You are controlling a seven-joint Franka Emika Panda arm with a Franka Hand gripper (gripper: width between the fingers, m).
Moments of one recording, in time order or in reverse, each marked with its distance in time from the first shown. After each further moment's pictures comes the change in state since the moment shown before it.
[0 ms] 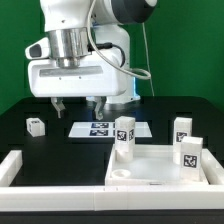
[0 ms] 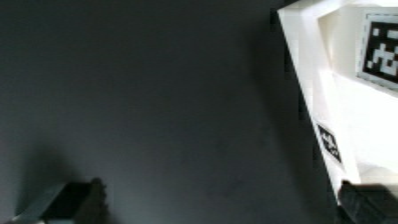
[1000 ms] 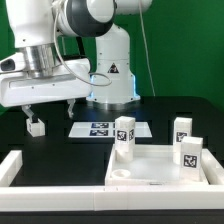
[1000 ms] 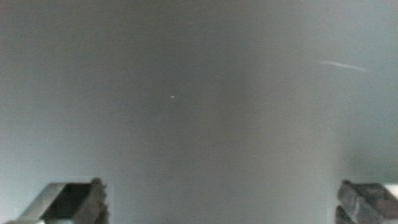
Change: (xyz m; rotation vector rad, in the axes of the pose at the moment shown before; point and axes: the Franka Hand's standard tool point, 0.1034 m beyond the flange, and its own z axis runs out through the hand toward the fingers) arm -0.029 0.131 0.019 0.000 -0.086 -0.723
